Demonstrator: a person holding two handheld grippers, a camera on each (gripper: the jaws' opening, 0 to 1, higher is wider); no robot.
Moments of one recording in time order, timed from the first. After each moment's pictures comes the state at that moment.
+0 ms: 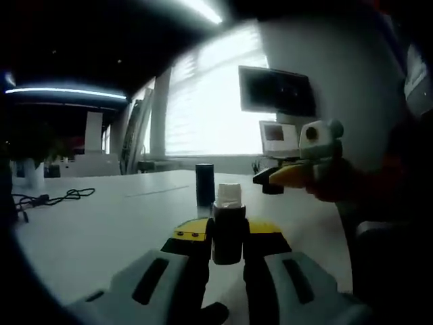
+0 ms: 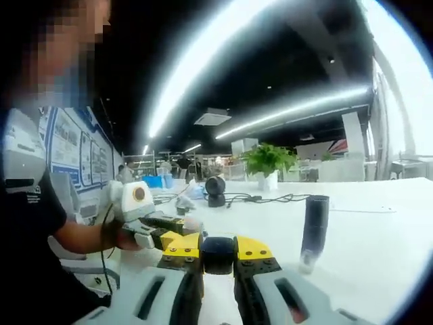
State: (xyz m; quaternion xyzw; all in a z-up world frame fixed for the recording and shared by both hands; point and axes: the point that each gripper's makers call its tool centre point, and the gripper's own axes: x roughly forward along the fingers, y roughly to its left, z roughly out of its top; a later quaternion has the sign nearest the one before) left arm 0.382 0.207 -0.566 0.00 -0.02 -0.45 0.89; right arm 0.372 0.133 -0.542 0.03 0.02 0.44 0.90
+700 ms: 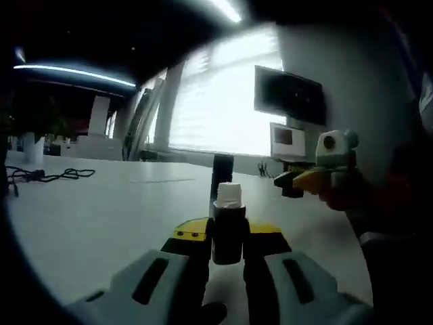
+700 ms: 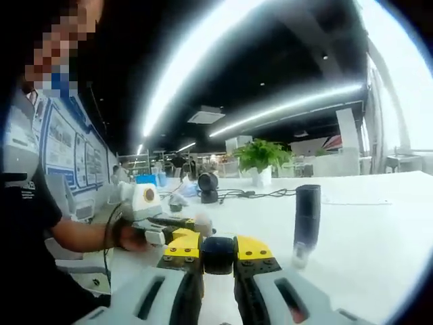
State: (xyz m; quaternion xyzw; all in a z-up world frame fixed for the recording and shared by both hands) left arm 0.420 0.209 -0.587 -0.05 0.01 -0.44 0.90; right arm 0.384 0.128 -0.556 0.04 0.03 0.43 0.90
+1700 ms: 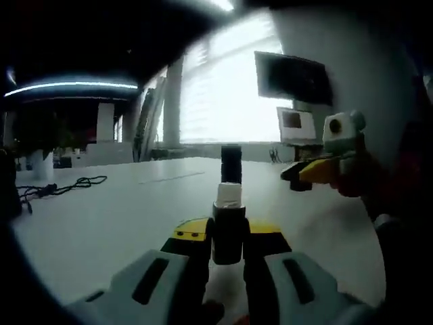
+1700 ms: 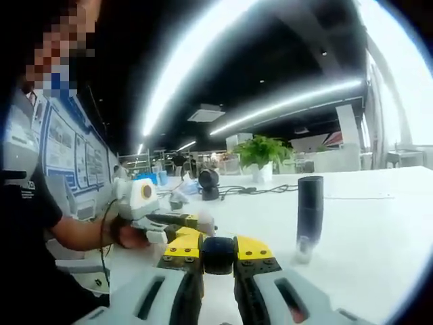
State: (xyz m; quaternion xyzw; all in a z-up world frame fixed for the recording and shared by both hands) left arm 0.418 0.212 -0.587 0.00 0.02 -0.41 0.91; right arm 0.386 0.130 -0.566 0.05 0.04 0.43 0.90
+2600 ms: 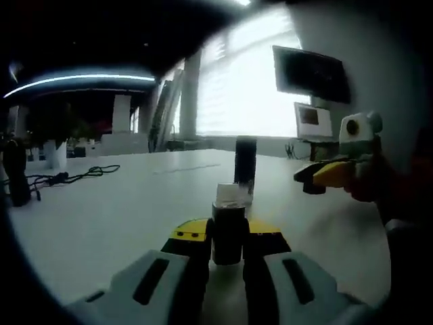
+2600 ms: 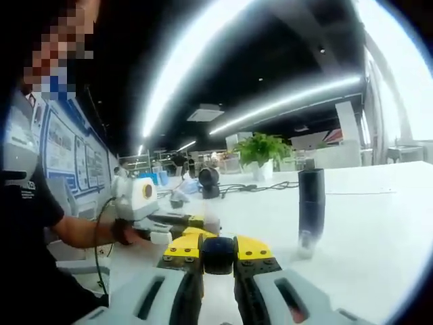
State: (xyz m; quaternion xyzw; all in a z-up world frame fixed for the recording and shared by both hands) left arm 0.427 0.212 -0.607 0.03 0.05 -0.36 0.93; right arm 0.386 0.134 -0.573 0.05 0.05 0.43 0.90
